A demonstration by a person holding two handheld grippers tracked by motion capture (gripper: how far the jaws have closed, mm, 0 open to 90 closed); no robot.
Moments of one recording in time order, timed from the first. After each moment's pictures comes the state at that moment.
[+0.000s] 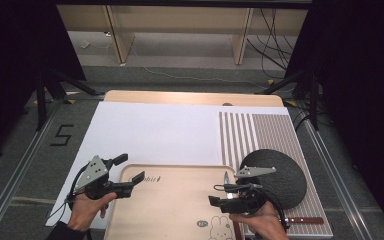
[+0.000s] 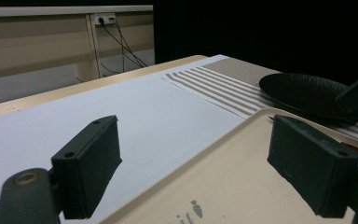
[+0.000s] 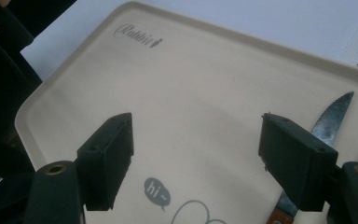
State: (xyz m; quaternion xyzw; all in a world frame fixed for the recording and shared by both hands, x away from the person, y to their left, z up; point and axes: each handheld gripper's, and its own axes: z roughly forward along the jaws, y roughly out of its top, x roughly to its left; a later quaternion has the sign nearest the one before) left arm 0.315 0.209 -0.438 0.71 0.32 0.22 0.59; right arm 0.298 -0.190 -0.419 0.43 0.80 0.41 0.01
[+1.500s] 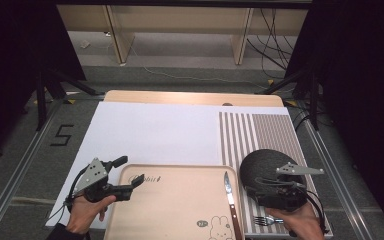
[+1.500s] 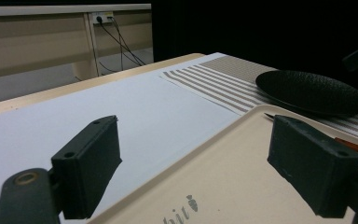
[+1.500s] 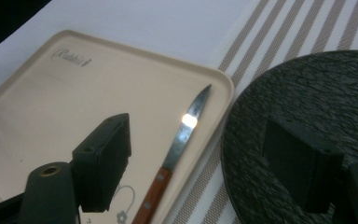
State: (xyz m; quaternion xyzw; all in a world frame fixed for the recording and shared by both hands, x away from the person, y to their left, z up) left arm 0.309 0.209 -0.438 0.71 0.32 0.22 0.59; right arm 0.291 -0.275 -0.400 0.49 0.77 0.40 0.09
